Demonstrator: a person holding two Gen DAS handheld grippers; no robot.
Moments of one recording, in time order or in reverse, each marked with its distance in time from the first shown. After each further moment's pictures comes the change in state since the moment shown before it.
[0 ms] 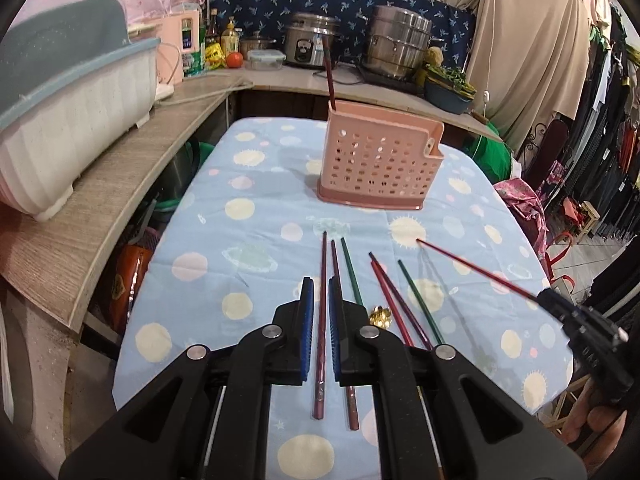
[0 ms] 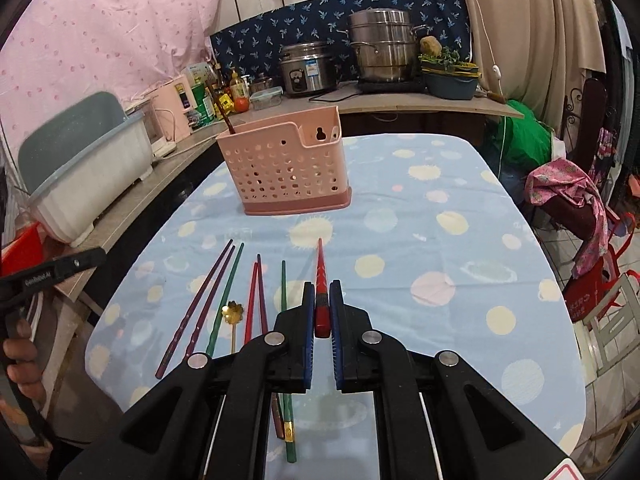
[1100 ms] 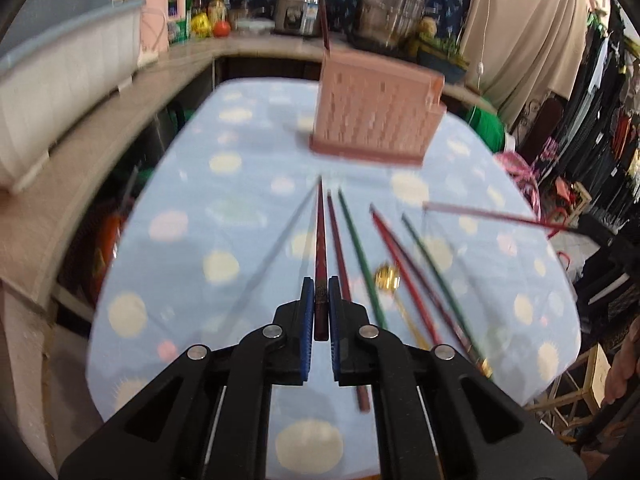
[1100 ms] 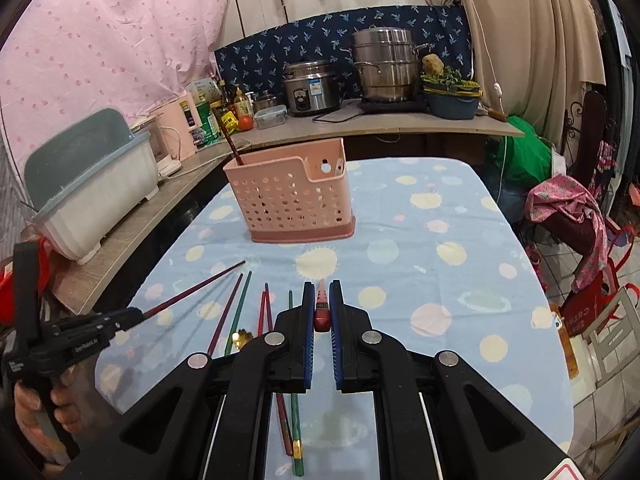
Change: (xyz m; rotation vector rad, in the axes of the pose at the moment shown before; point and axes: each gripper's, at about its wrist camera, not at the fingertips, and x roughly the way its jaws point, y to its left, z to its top) left arm 0.024 0.006 -0.015 0.018 0.050 -0.039; right arm -0.016 0.005 0.028 -0.012 -0.057 0.010
